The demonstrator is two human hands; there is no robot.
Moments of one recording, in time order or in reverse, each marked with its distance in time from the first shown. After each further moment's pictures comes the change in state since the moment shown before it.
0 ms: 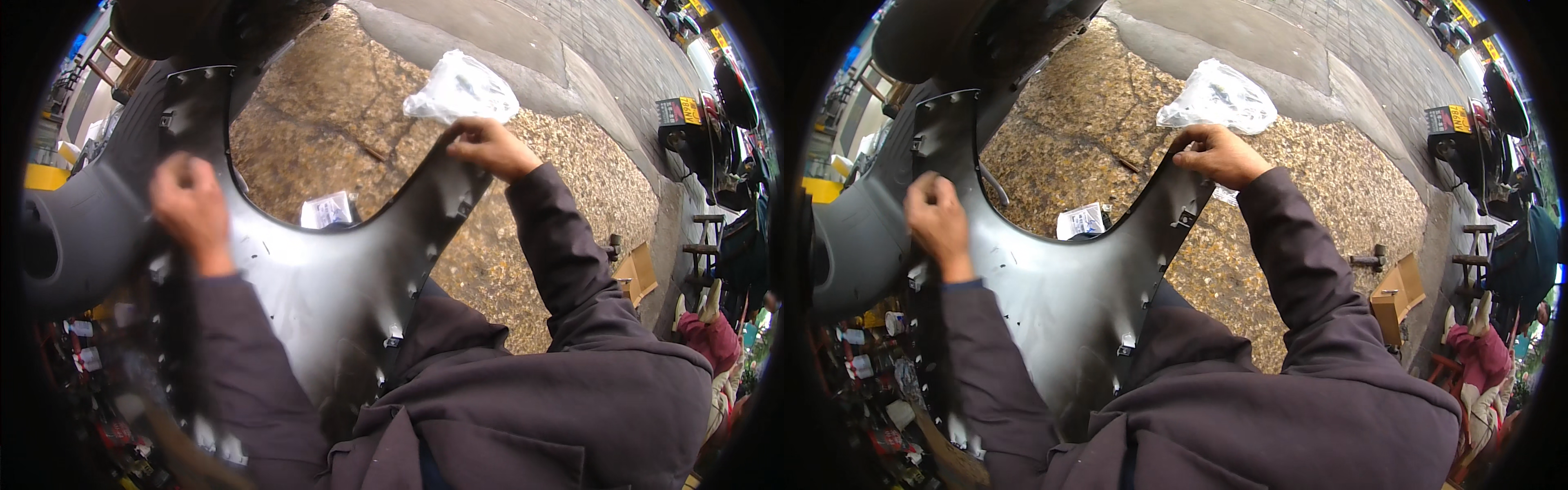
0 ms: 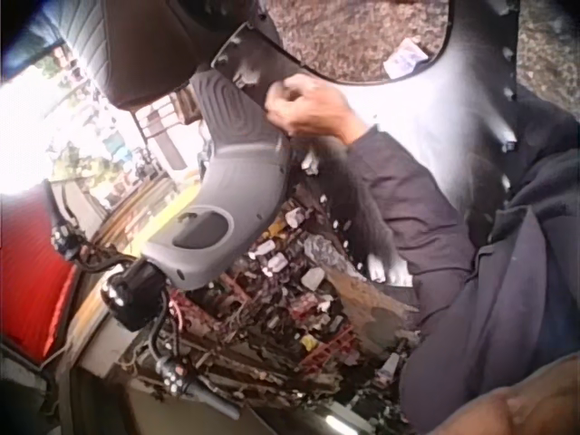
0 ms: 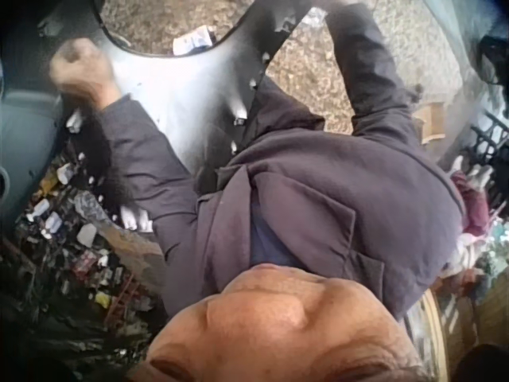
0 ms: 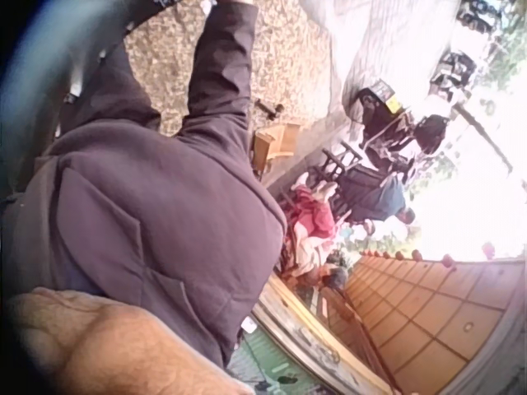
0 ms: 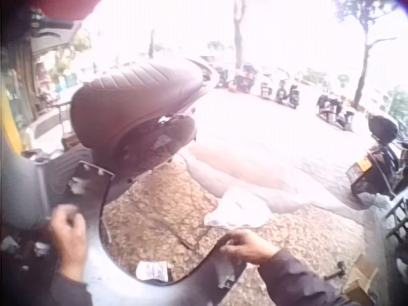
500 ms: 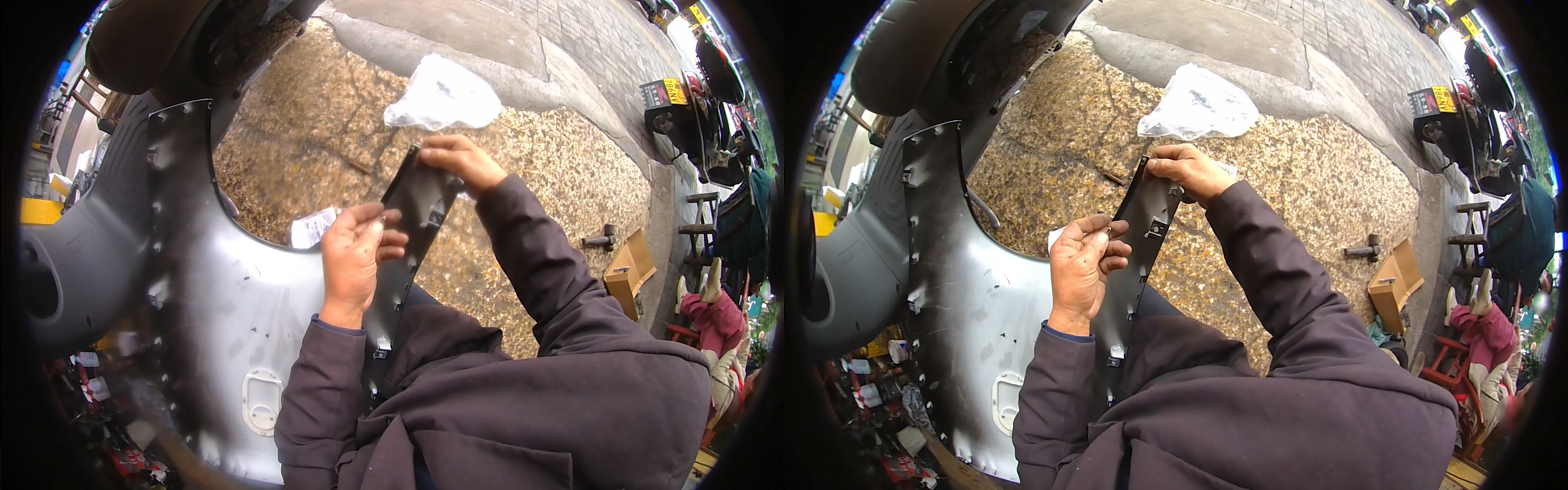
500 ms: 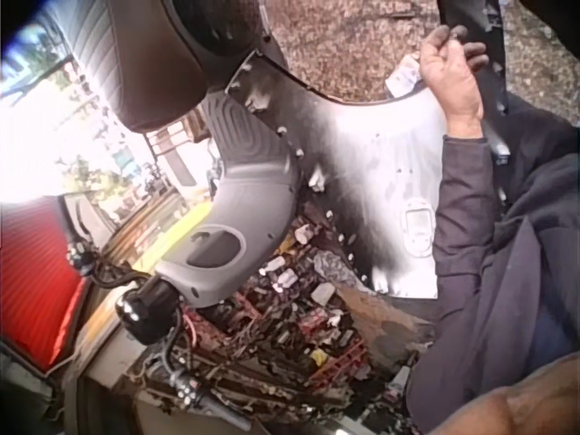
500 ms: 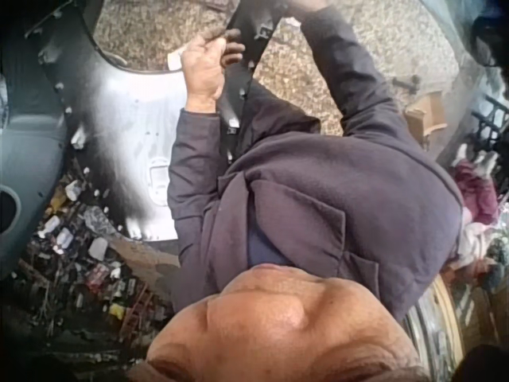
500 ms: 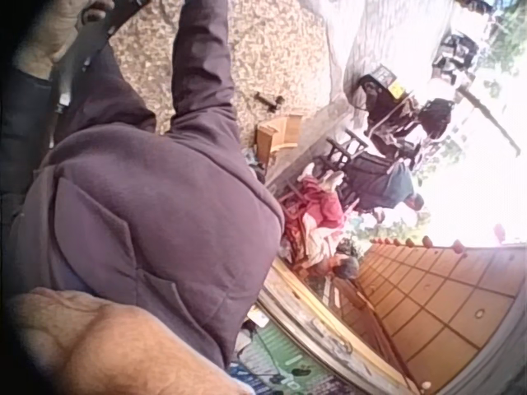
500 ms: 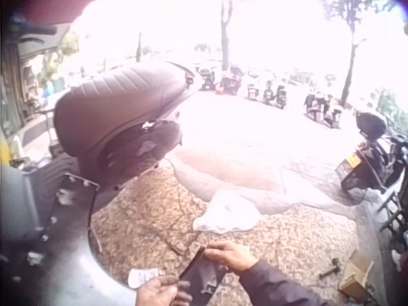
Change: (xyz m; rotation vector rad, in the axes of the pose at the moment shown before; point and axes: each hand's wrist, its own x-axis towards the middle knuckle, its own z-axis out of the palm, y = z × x) left_hand -0.138 0.122 0.028 -1.276 -0.954 -1.050; right_hand 0.001 0.016 0.015 0.473 -0.064 0.045
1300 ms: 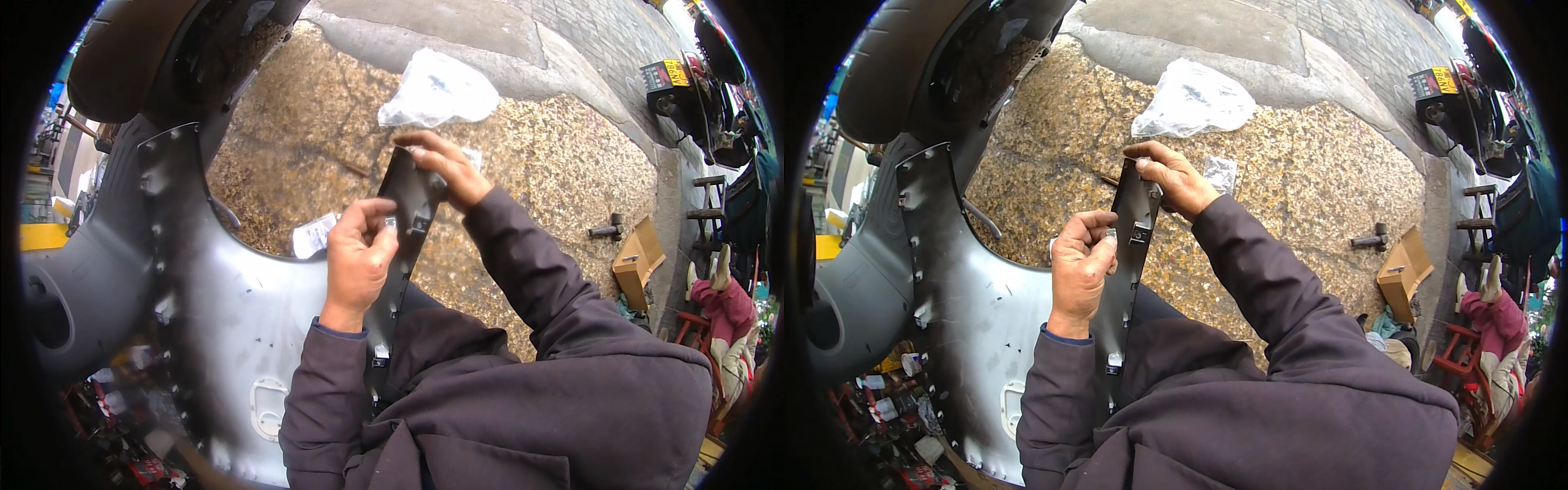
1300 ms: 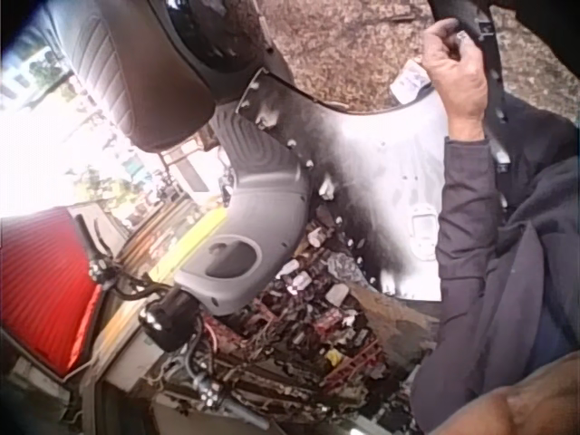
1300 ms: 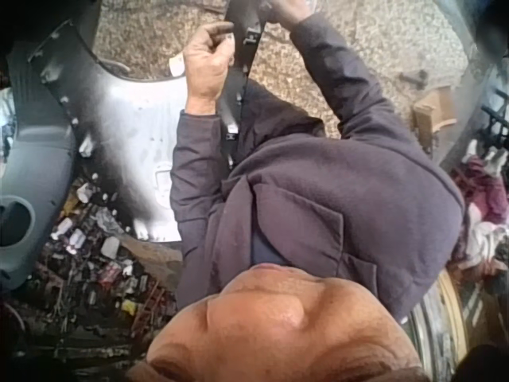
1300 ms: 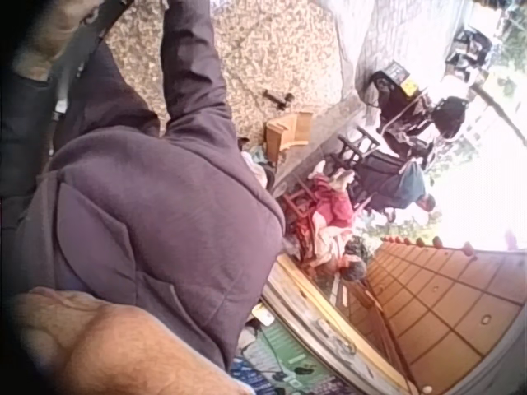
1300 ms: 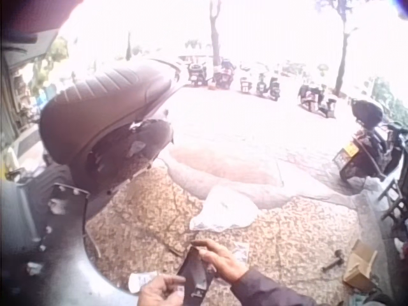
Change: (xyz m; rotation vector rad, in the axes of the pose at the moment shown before) left_hand 0.014 0.006 0.024 0.340 -0.105 0.194; right_hand -0.003 0.017 0.006 0.038 0.102 -0.173
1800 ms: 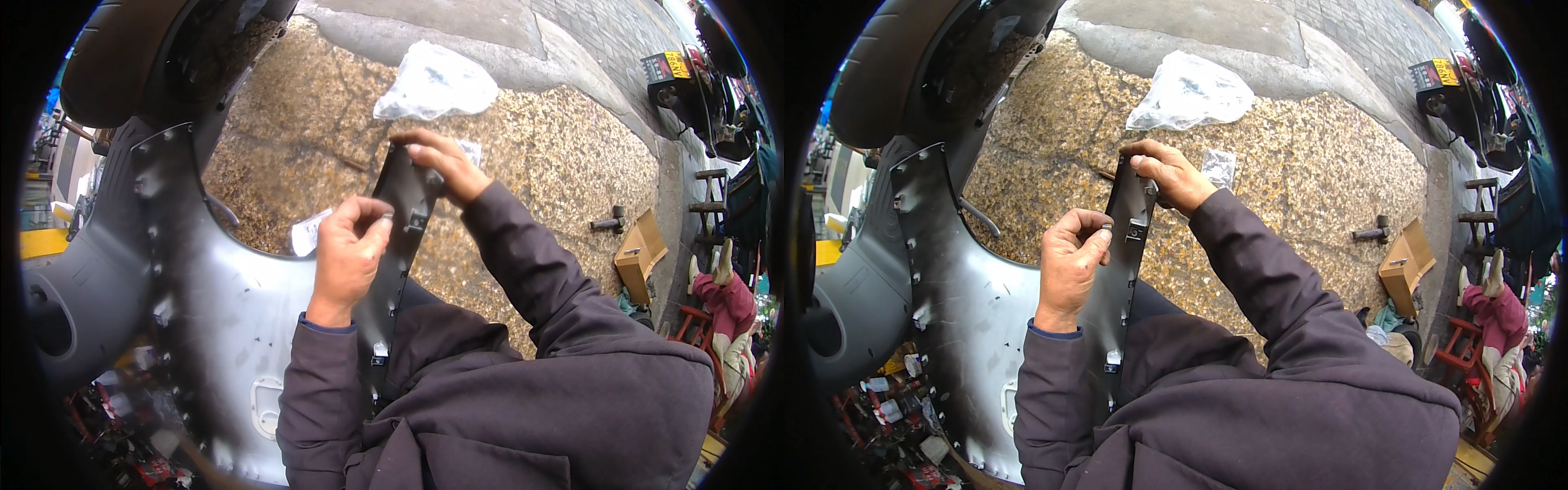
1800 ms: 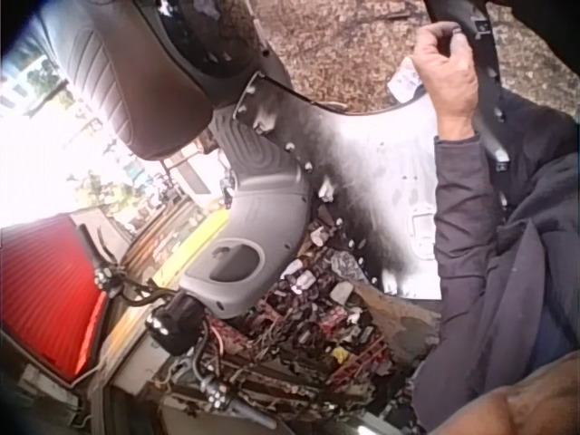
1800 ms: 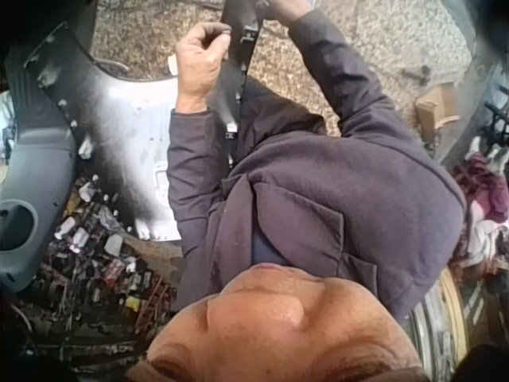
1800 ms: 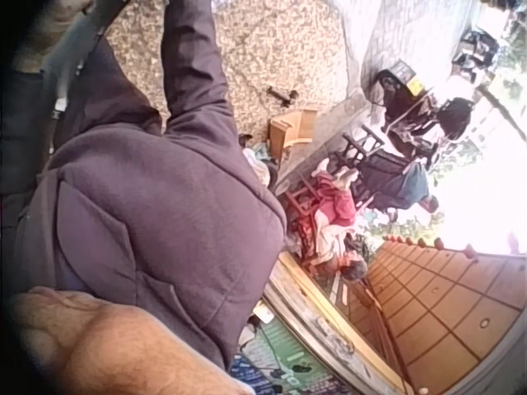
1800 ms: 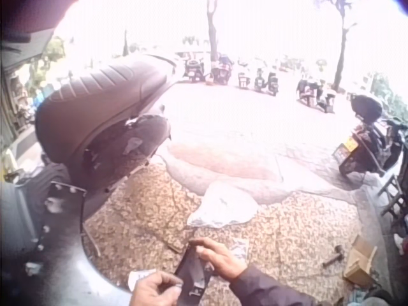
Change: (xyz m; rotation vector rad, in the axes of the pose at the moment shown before) left_hand 0.007 0.006 -0.008 0.136 -0.060 -0.038; right_hand 0.002 0.004 0.000 0.018 0.013 -0.050
